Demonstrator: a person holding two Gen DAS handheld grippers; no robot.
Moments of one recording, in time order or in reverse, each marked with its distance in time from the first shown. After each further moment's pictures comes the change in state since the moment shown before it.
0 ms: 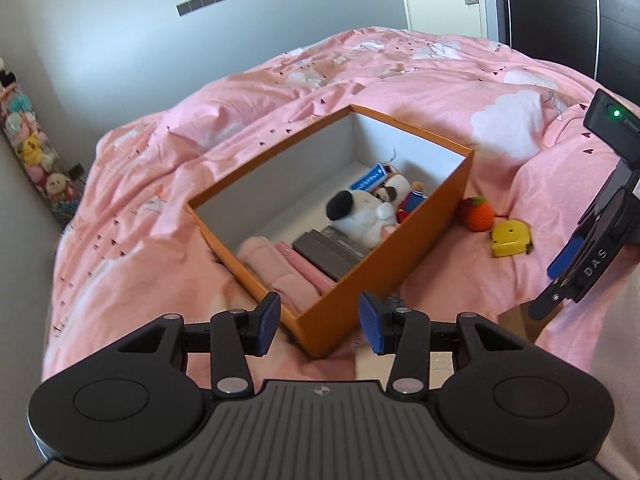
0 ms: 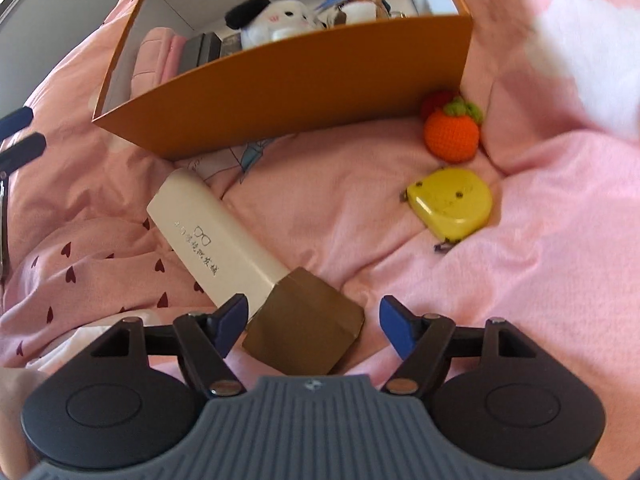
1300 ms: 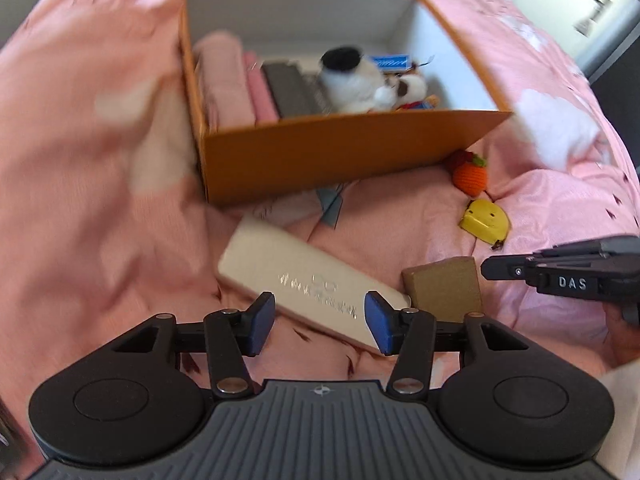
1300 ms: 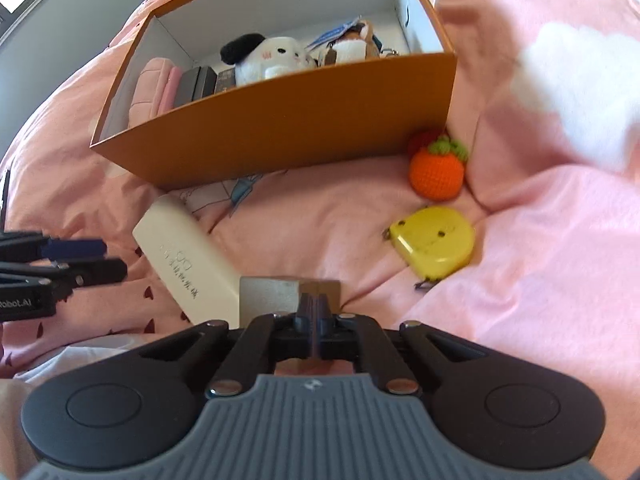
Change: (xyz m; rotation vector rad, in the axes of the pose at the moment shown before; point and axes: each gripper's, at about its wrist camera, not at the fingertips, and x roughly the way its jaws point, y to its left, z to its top) left arm 0.064 -0.013 -0.030 -0.611 0.403 -0.152; right arm -0.007 -0.005 0.007 -0.044 -0.116 -0.022
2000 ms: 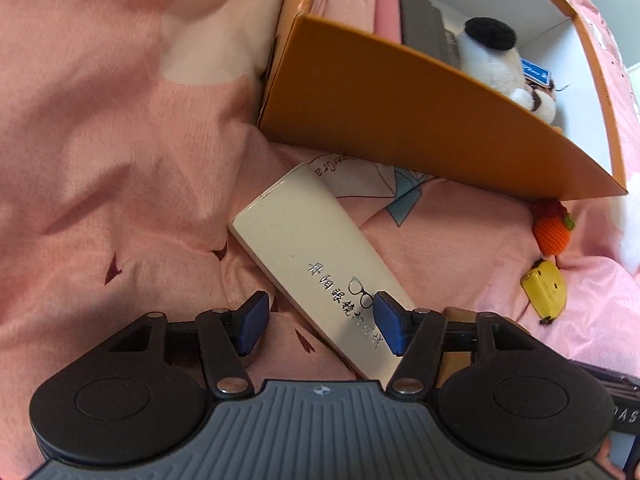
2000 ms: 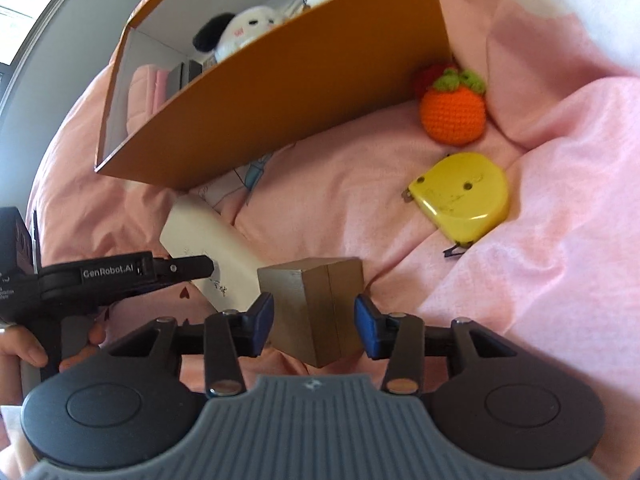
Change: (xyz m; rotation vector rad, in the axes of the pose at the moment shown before) left arm 0.062 0.028 0.009 -0.390 0.127 0.046; right arm 0.026 -0.029 0.001 0.189 0.127 0.210
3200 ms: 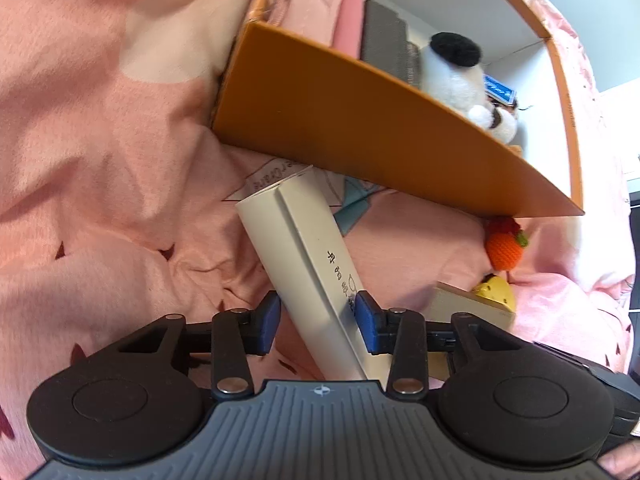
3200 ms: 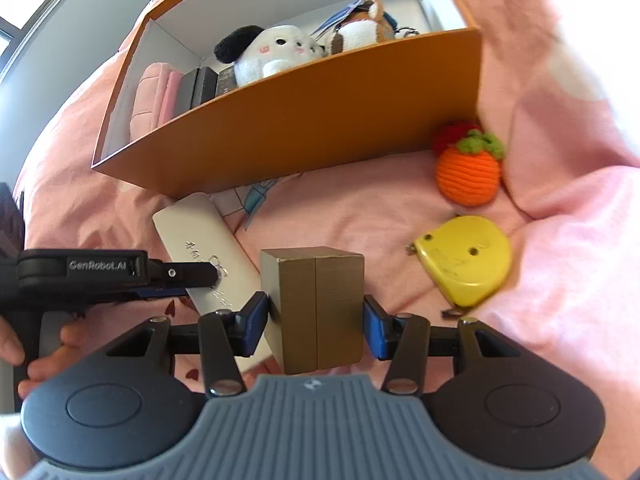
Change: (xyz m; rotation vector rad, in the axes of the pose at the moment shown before) left arm -0.009 -0.004 -0.001 -0.036 -0.018 -0.148; right arm -0.004 0.013 0.014 -0.144 -0.051 -0.064
